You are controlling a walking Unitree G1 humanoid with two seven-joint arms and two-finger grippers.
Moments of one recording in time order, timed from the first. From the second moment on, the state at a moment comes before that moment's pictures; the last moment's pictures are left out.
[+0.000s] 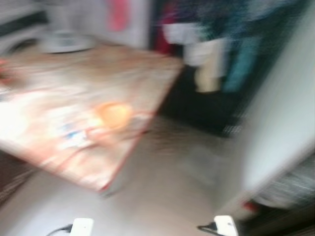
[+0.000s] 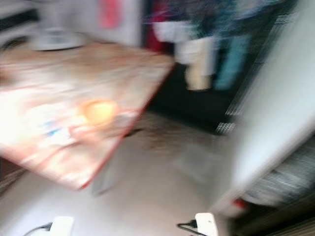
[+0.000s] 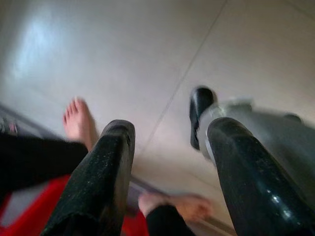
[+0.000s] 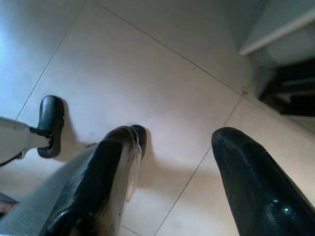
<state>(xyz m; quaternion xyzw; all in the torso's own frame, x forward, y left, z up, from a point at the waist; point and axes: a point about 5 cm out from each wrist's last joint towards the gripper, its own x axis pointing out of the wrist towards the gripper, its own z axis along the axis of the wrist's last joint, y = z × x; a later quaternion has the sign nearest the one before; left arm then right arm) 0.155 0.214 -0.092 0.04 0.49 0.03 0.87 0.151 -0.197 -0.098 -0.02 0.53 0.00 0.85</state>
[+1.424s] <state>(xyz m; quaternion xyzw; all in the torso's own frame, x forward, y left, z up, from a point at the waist) 0.162 0.212 -0.085 0.05 0.41 0.06 0.91 0.148 -0.197 -0.098 -0.02 0.53 0.01 0.85</state>
